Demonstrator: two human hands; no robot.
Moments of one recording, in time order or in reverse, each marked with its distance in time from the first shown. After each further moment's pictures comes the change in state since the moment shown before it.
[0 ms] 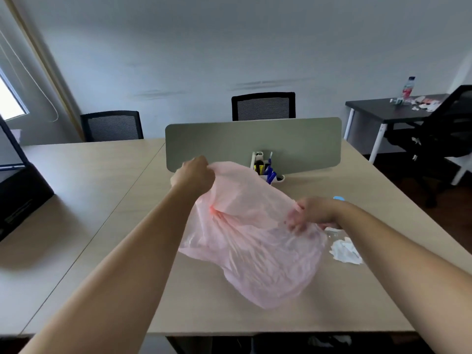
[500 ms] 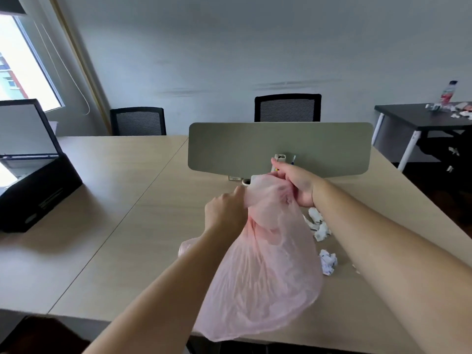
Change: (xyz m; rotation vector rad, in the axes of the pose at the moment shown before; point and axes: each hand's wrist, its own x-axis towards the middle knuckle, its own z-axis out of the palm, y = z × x) left_hand -0.067 -0.006 0.032 0.211 0.089 0.130; right_hand 0.050 -0.101 0.020 0.656 -0.105 -0.091
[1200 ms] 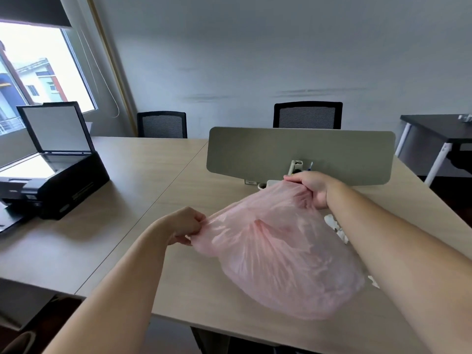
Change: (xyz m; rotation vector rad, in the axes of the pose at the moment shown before) left_hand -0.019 -0.112 -0.020 -0.782 -0.600 -0.480; right_hand 0.004 0.002 -0.009 -0.063 0.091 0.099
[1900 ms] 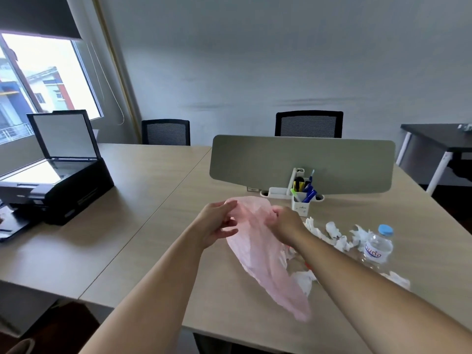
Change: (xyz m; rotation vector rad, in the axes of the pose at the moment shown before) left_hand -0.003 0.036 0.041 -0.664 0.019 0.148; right_hand -0.009 0.065 0.073 -0.761 0.335 -0.475
